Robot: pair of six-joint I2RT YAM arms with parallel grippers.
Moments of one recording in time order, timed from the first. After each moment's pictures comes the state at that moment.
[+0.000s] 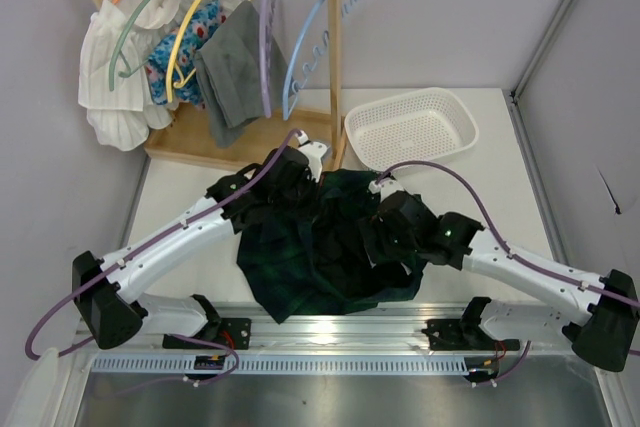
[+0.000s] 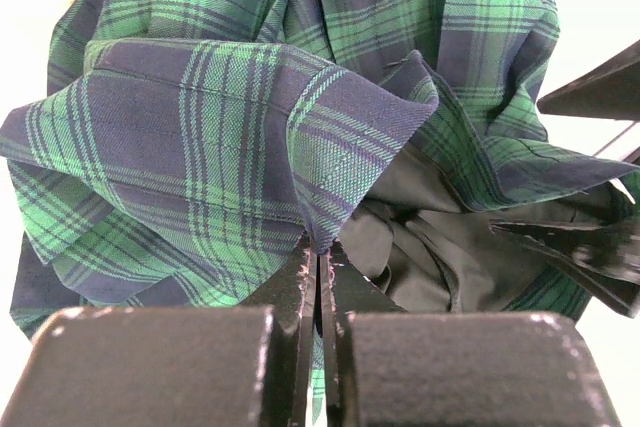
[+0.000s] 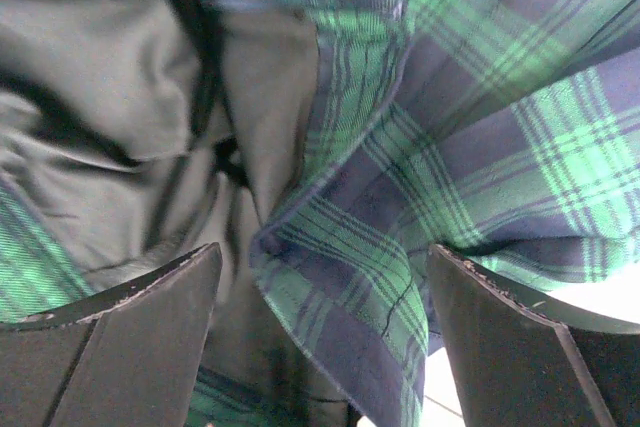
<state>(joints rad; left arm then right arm) -0.84 1.28 1.19 -0.67 0.00 -0.33 0.95 1.09 0.91 -0.71 0.17 0.44</state>
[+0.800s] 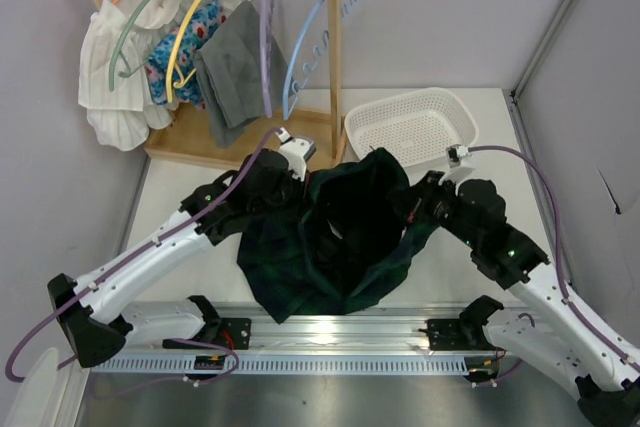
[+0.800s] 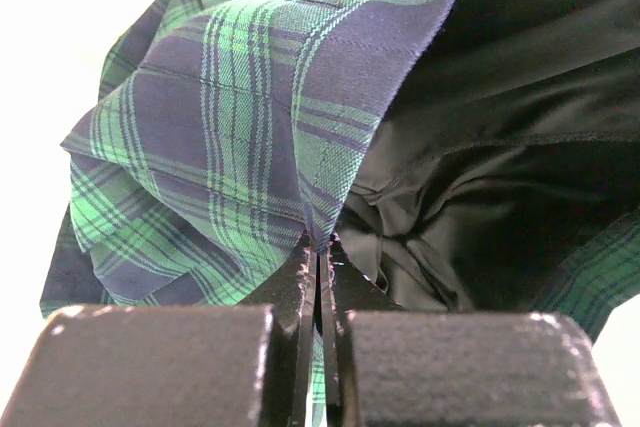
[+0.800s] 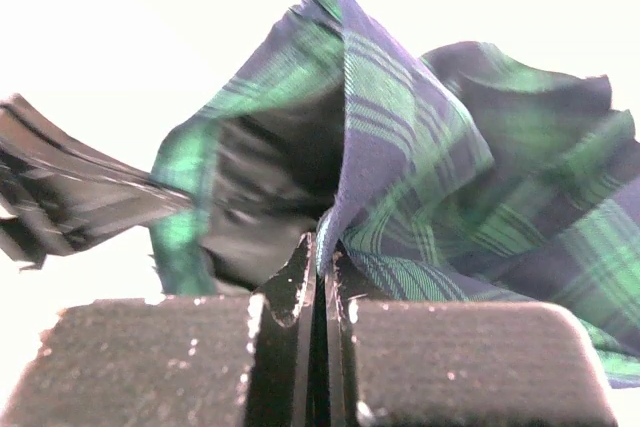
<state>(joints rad) -0.84 1.14 1.16 -0.65 -0.05 -0.33 0.65 0.75 0.78 -0.32 0.01 0.66</state>
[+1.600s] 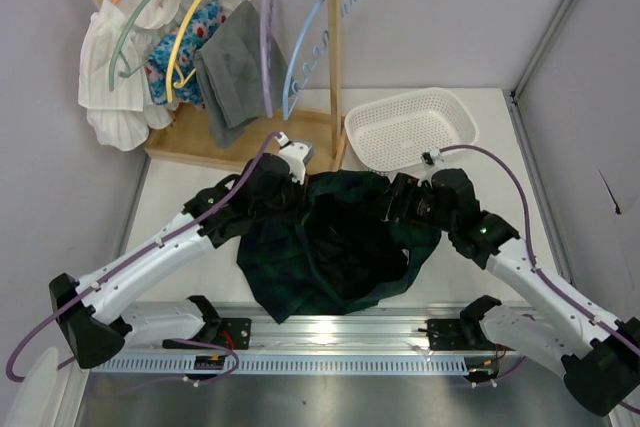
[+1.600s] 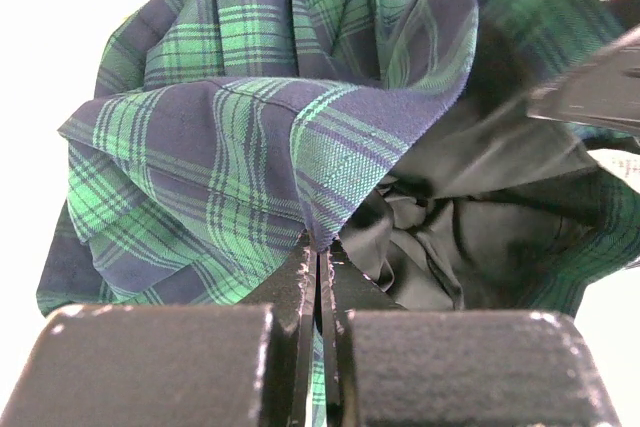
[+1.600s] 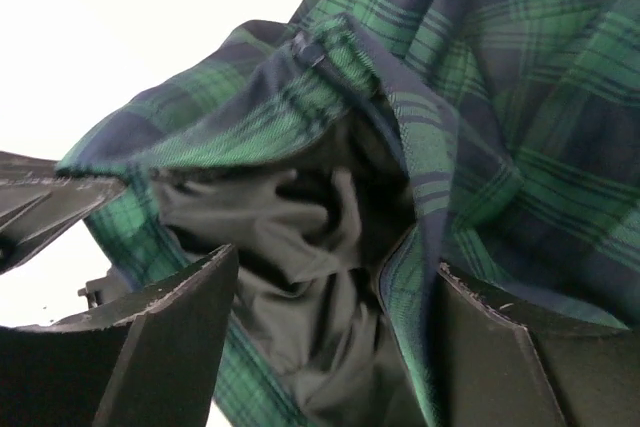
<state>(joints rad) -0.83 1.13 1.11 -0.63 -0.07 -0.35 0.56 0.93 0.72 -0.28 -0.22 0.80</state>
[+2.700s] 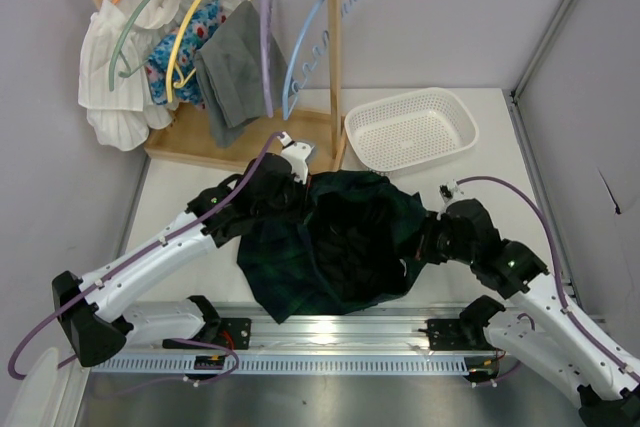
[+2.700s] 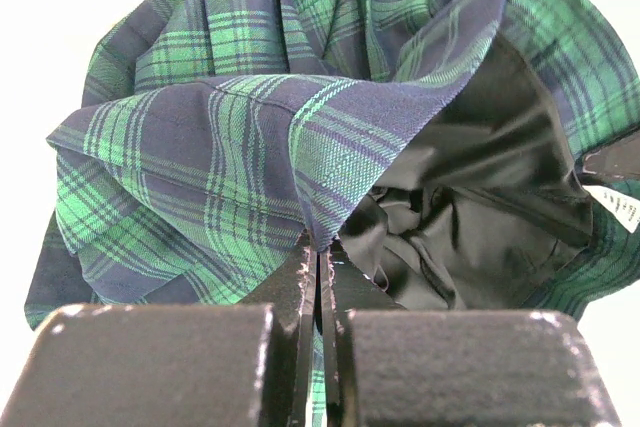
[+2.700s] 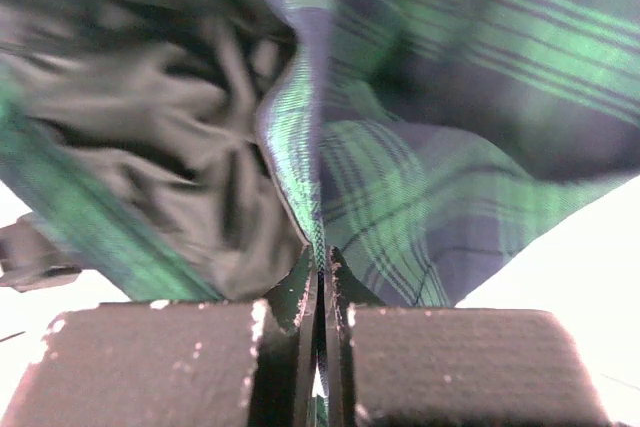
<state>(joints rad) -0.83 1.14 1.10 -0.60 -0.06 -0.35 0.62 0.65 0.68 -0.74 -0.12 0.79</state>
